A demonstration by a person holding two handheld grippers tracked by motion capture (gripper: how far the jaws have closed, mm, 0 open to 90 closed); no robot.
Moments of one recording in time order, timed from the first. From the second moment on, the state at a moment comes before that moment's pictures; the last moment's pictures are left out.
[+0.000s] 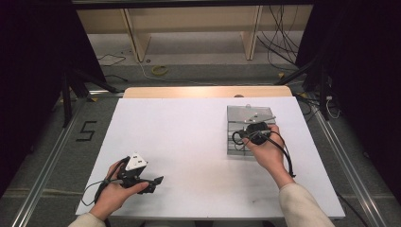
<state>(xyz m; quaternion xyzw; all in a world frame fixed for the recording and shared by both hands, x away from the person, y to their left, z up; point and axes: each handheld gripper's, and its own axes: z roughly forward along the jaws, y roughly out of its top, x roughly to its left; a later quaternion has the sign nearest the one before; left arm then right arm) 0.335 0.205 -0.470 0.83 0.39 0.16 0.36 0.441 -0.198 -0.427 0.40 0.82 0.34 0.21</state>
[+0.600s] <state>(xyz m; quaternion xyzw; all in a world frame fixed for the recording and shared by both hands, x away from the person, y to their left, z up) 0.336 0.205 -0.470 0.83 0.39 0.16 0.36 0.445 -0.195 -0.431 0.40 0.82 0.34 0.21</state>
